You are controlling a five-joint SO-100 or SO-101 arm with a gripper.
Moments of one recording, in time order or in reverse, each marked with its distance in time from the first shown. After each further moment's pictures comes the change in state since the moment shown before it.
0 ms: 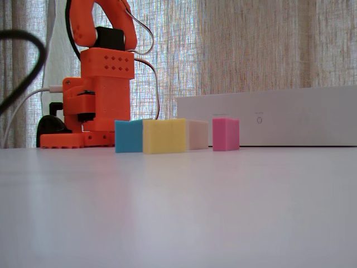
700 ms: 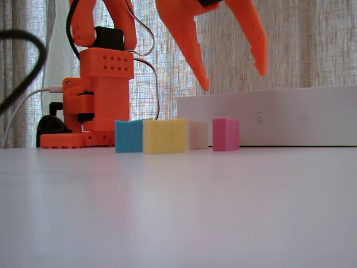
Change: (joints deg) arm 1.4 -8.4 12.7 -9.1 0.0
